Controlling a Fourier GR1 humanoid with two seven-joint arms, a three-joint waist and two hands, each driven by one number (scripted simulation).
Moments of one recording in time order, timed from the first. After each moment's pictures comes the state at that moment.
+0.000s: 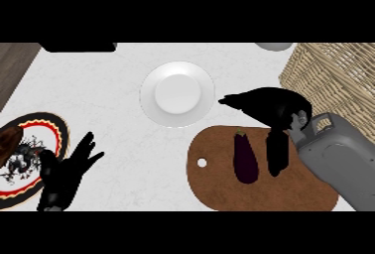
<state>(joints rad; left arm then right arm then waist) 0.09 0.34 -0.17 -1.46 0.25 0.15 0.19 -0.75 -0.51 0.53 -1.57 0.09 0.80 0.71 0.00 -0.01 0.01</state>
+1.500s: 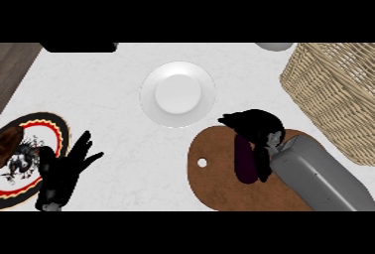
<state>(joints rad) 0.08 0.31 -0.11 -1.43 0.20 0.11 0.21 -0.59 -0.39 0.59 -1.39 0.52 0.73 0.44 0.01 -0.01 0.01</state>
